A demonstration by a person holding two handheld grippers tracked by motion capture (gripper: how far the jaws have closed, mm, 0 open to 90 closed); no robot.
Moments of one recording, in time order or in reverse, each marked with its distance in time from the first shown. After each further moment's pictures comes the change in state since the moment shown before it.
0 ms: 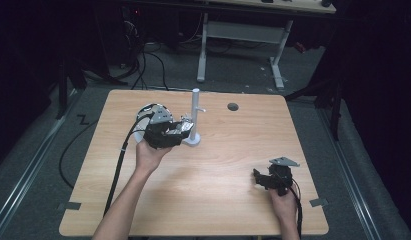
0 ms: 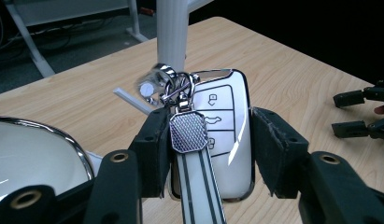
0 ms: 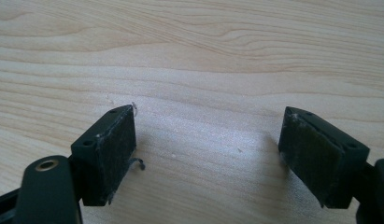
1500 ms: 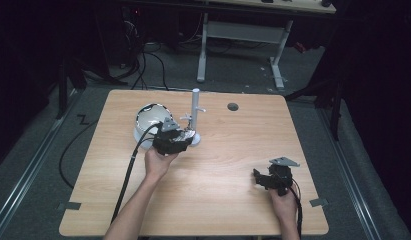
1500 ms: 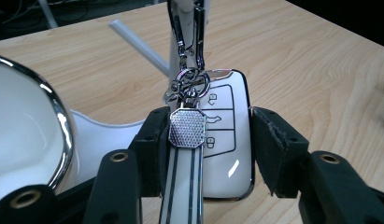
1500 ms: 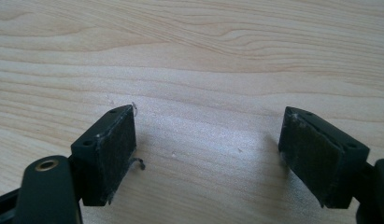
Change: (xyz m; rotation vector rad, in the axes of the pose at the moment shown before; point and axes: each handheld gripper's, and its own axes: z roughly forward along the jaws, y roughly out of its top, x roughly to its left) left arm 0.000 -0.037 0.042 0.050 0.089 -0.076; right arm 0.000 0.000 0.000 0.001 0.000 0.001
